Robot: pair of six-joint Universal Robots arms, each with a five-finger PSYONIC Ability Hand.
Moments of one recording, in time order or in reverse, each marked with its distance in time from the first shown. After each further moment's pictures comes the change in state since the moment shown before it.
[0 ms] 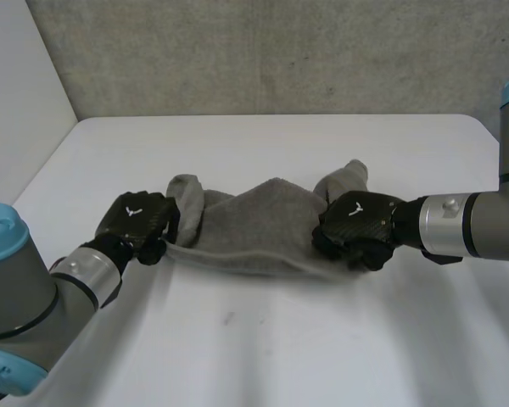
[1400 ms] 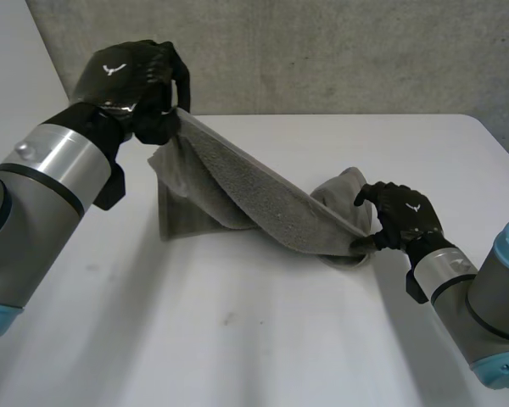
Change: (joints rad) left arm -0.183 0.207 0.416 -0.264 -0.182 -0.196; right arm 0.023 -0.177 0.742 -1.306 0.495 1.100; left_hand 0.000 0.000 0.000 0.000 0.000; right_hand -0.366 -0.387 -0.392 -0.394 -0.372
